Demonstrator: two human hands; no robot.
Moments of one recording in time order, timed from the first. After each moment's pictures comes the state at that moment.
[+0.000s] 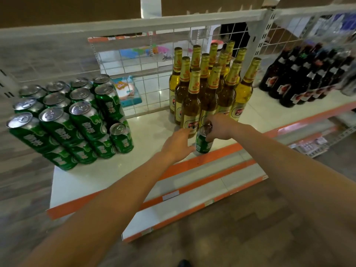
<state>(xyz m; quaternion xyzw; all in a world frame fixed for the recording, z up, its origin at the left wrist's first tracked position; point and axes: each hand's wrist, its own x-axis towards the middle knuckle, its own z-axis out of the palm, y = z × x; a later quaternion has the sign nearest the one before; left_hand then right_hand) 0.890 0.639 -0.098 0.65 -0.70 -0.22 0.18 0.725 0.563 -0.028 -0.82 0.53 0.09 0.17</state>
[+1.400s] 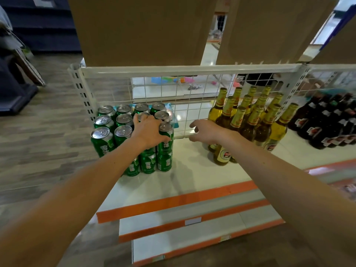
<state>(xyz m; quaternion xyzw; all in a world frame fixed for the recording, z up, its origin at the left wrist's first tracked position) 1.117 0.676 0.016 0.77 -0.64 -0.02 0.08 0.914 0.603 0.053 -0.86 0.47 0.02 0.20</state>
